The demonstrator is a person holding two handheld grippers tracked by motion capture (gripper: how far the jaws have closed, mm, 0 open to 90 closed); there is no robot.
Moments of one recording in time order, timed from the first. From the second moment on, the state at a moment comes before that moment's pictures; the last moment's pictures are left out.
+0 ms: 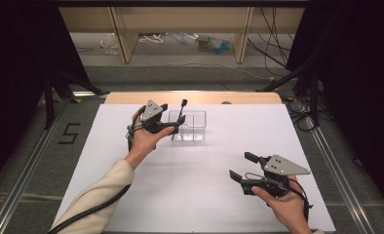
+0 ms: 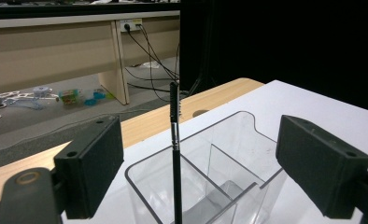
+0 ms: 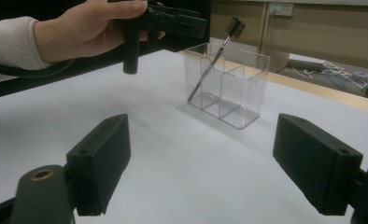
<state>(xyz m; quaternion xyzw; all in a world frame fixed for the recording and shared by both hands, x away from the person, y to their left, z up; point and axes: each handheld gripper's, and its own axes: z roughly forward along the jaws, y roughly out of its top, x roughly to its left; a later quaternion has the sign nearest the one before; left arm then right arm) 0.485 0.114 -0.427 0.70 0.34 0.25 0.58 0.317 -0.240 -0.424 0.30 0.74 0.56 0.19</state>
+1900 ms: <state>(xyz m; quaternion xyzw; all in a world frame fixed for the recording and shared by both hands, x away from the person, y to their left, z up) 0.334 0.199 -0.425 0.71 0.29 0.24 0.59 0.319 -0.240 -0.425 0.30 0.74 0.57 0.20</state>
